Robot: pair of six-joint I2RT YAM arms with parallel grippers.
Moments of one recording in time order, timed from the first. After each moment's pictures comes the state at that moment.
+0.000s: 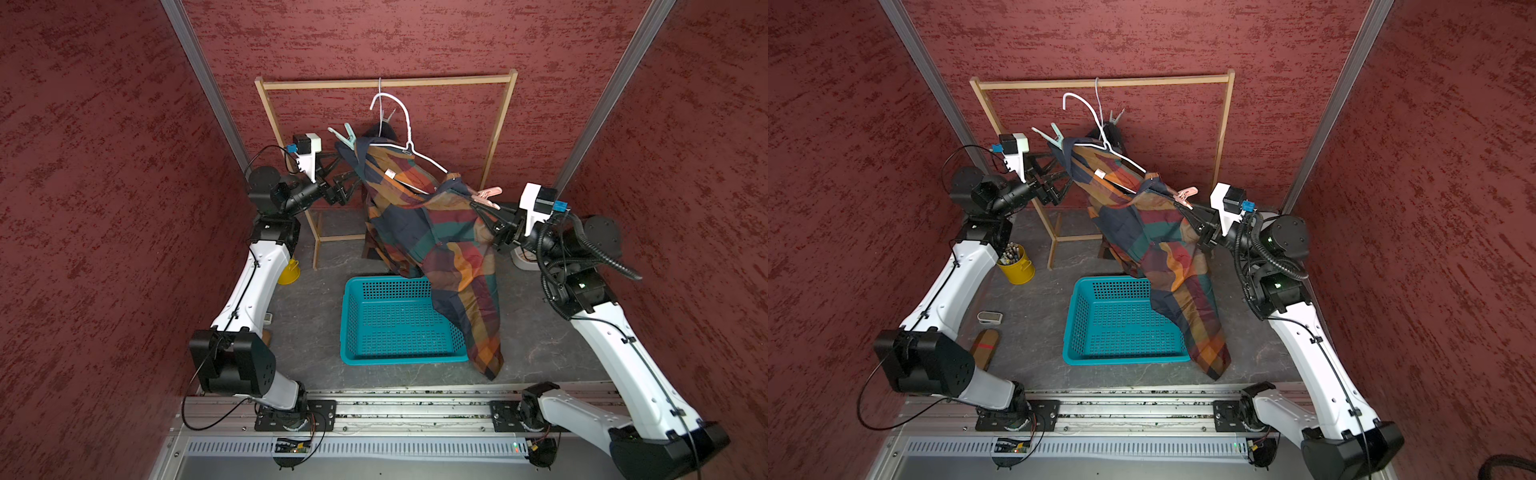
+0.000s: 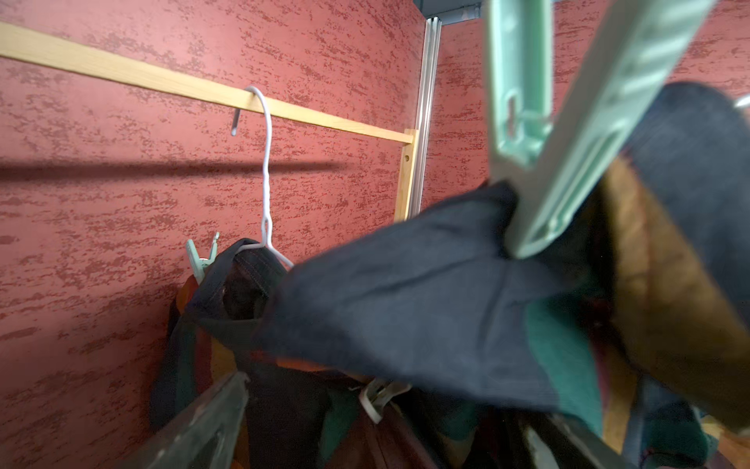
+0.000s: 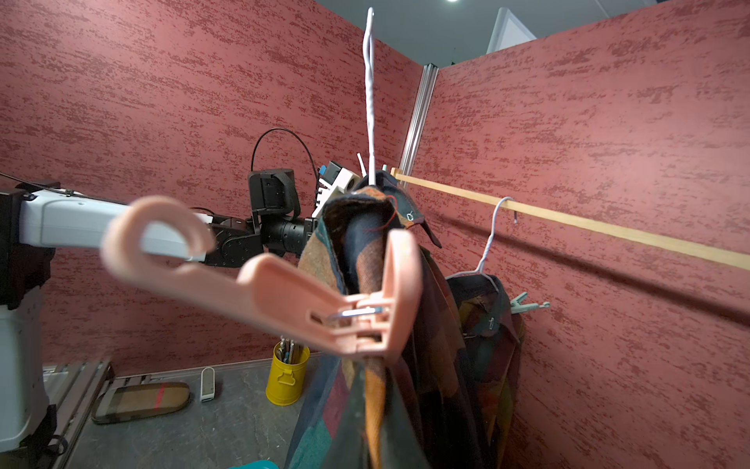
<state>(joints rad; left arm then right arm) -0.04 1.51 1.50 0.36 0.89 -0.32 0.27 1.09 1.23 0.28 -0.81 0.03</state>
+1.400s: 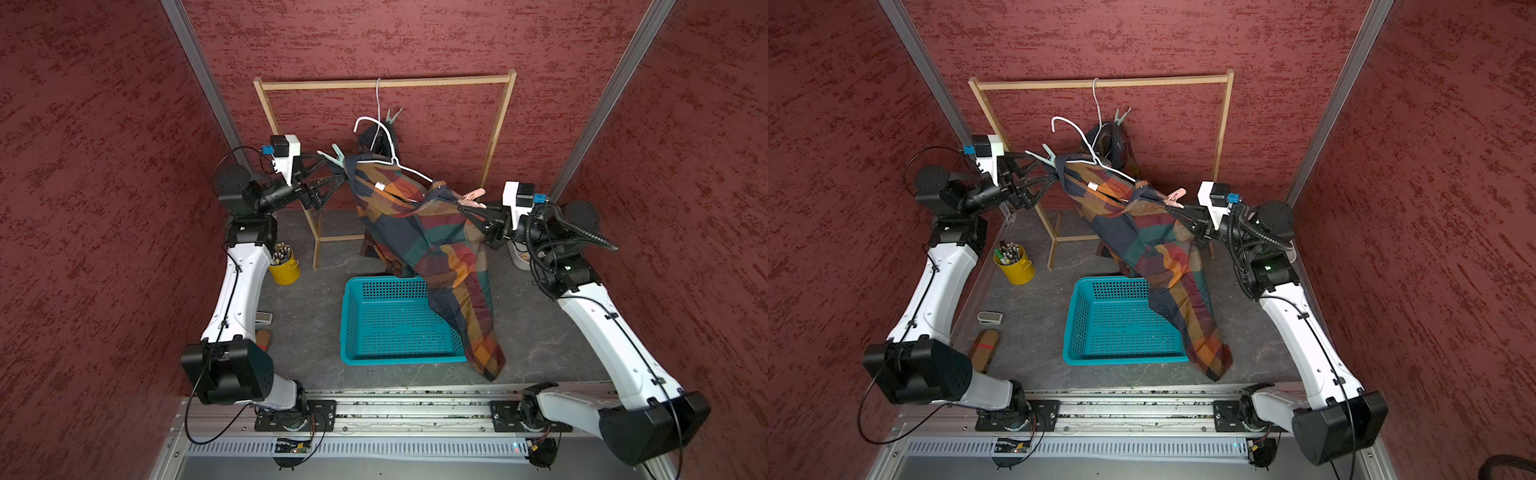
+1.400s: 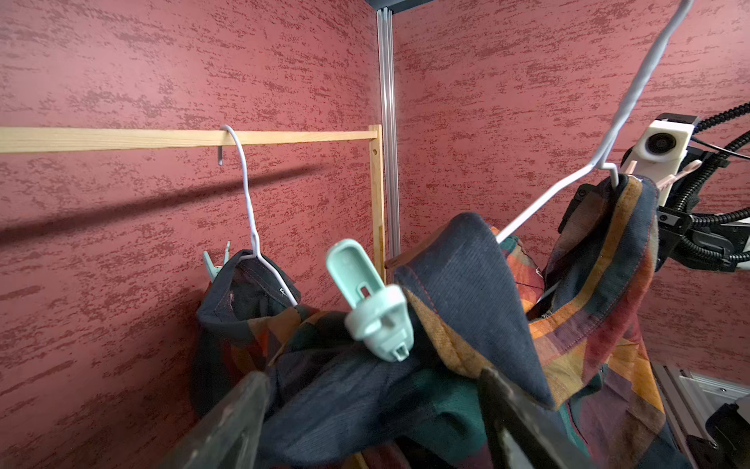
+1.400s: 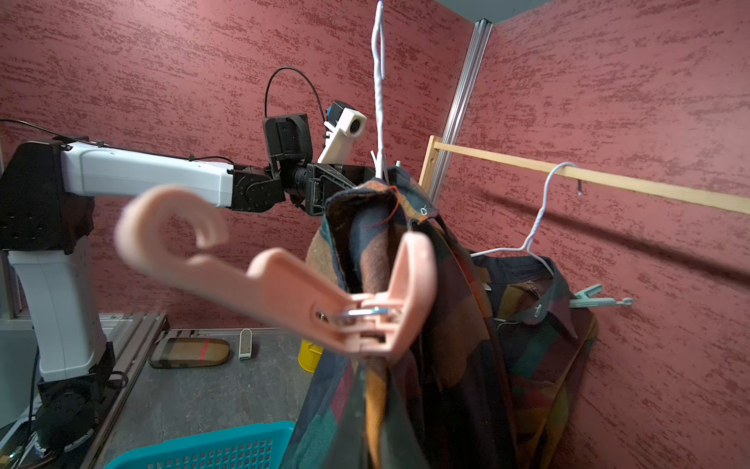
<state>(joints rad) 0.11 1.47 1.53 0.34 1.14 -0.27 0.24 1.21 1.27 0.28 -0.99 0.01</state>
